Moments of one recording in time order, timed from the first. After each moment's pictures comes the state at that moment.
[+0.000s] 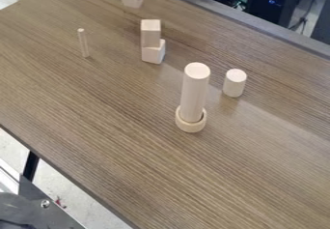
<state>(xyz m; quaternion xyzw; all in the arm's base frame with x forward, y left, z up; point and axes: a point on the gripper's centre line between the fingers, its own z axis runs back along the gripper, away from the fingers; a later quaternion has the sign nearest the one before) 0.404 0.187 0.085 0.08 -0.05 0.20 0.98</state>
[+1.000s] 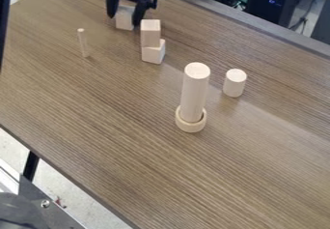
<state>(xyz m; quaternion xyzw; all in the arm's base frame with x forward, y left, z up) 0.387 0.194 0.036 0.08 0.03 0.21 0.97</state>
